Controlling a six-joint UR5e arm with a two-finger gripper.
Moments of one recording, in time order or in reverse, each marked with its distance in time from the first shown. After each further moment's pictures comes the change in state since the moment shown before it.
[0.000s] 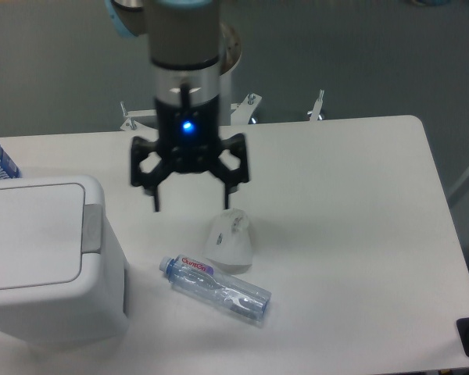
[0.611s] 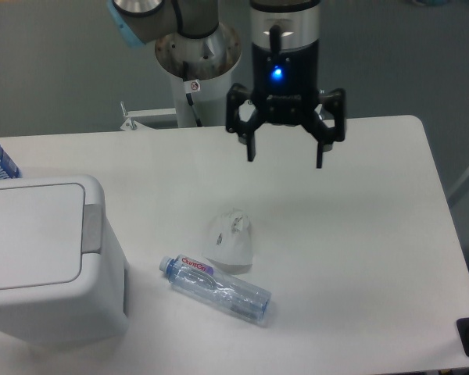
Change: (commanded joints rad) arm 0.207 0.081 0.014 -0.063 0.000 0.363
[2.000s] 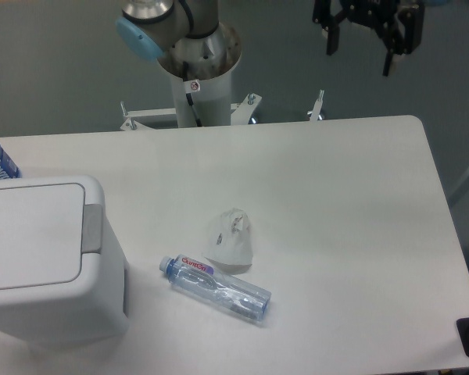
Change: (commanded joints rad) arm 0.397 0.149 0.005 -0.366 0.003 1.050
